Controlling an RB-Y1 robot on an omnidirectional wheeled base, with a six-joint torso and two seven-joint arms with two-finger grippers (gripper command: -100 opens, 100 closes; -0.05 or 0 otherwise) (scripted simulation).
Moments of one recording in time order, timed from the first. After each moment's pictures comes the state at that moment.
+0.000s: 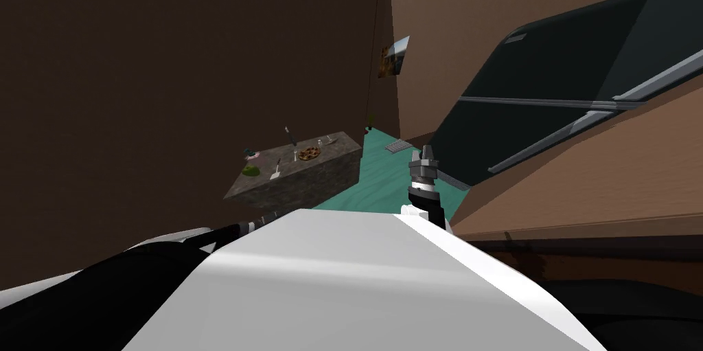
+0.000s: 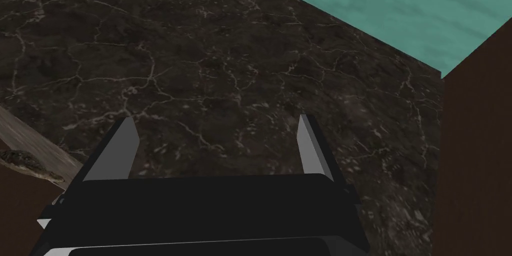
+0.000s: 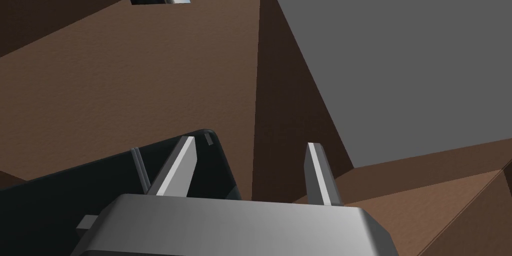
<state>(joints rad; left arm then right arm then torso) 0.84 1.61 -0.44 -1.90 0.64 -0.20 0.05 0.53 0.02 0.02 -2.26 -0.01 -0.45 0.05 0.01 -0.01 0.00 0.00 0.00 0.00</state>
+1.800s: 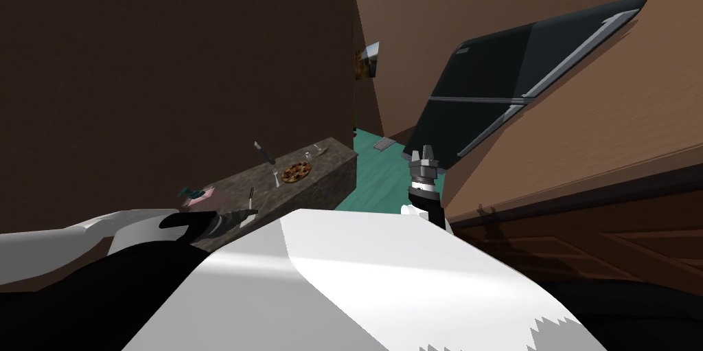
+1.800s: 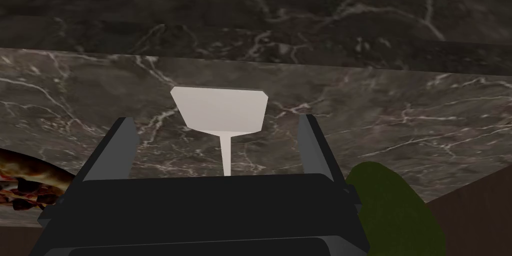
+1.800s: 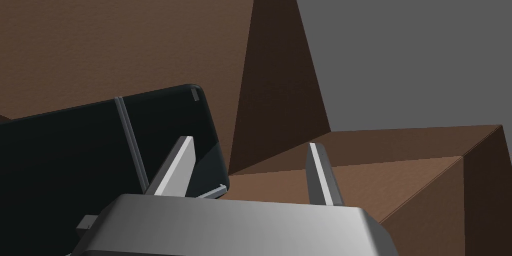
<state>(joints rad) 0.78 1.90 -0.55 -1.70 0.83 -0.02 0.04 0.54 0.02 0.02 -2.26 -0.01 -0.45 0.05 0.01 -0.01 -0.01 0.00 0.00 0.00</state>
